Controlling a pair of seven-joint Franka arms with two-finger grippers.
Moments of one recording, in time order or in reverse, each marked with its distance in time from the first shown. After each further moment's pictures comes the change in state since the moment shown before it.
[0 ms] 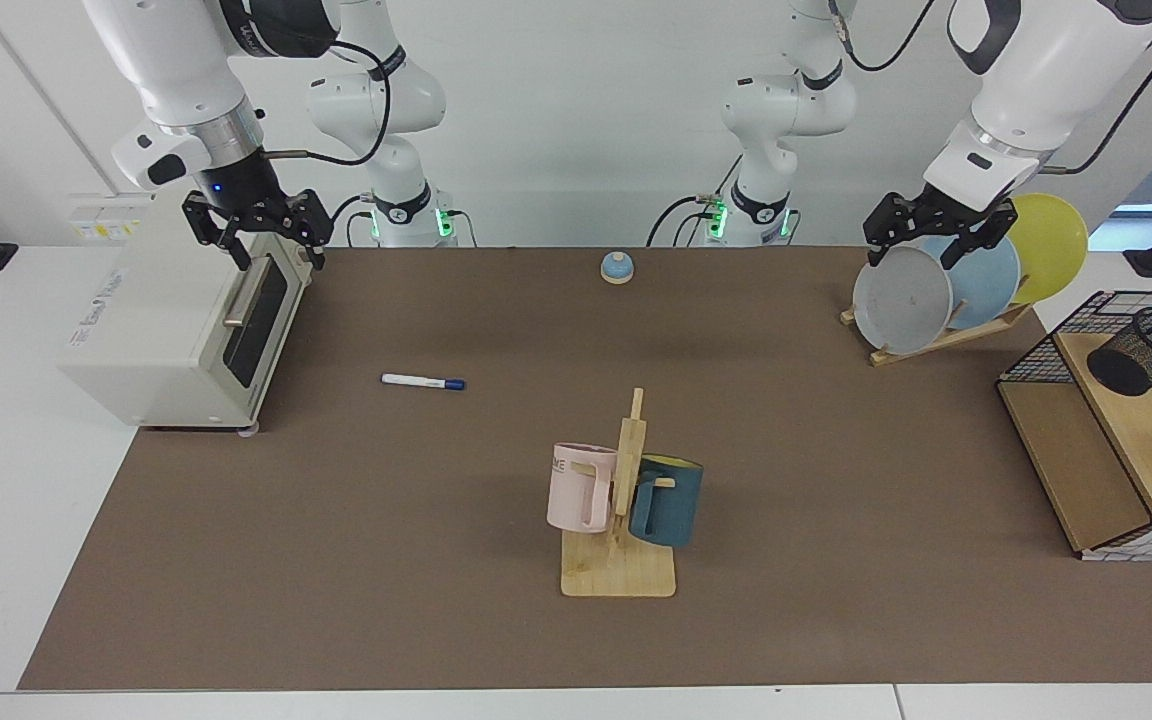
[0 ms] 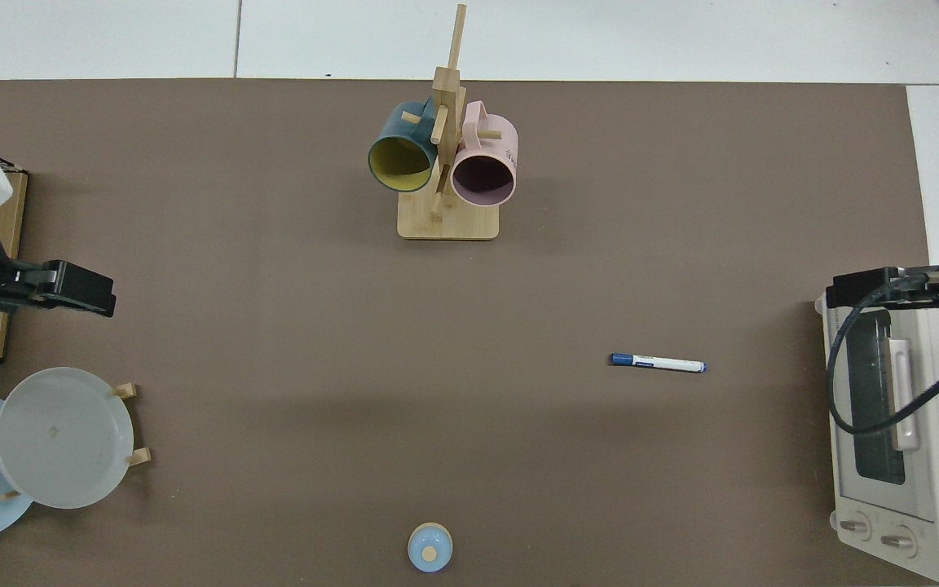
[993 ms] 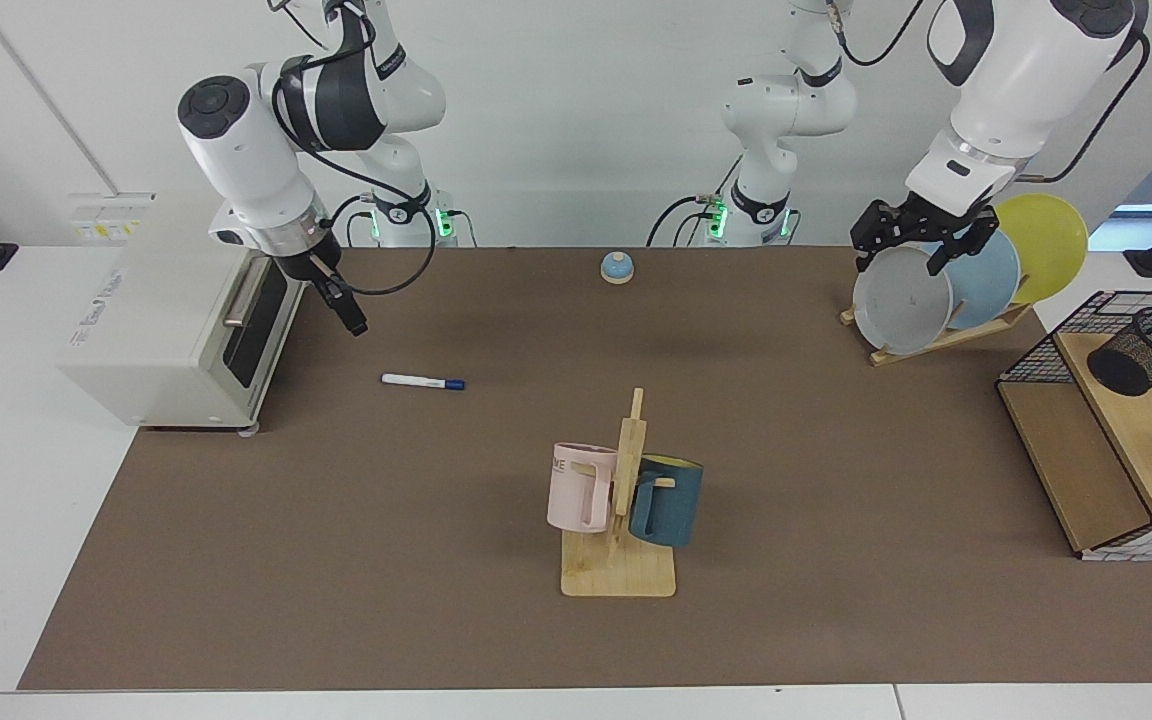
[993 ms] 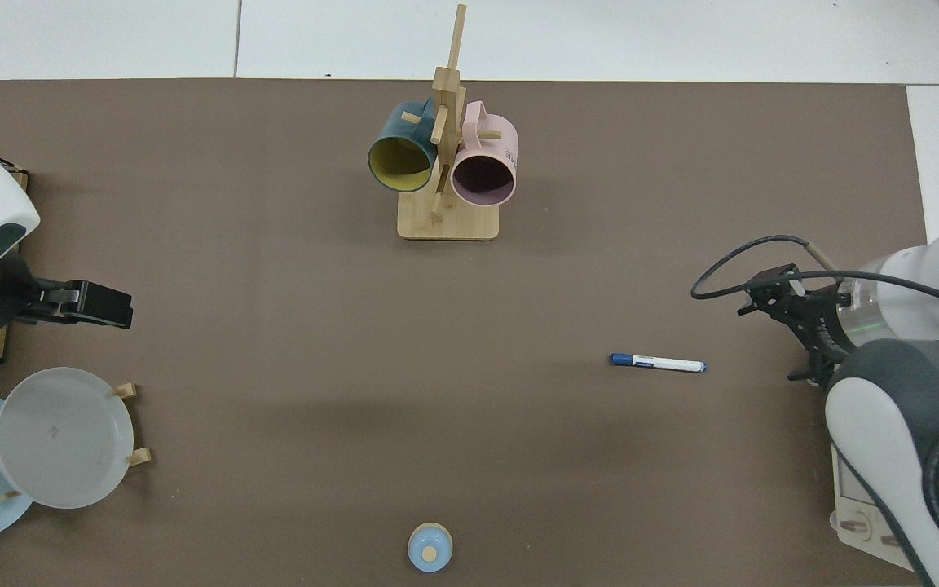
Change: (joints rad) left arm -0.001 -0.066 -0.008 -0.140 0.000 0.100 0.000; right arm 0.042 0.005 0.011 -0.299 0.065 0.183 1.007
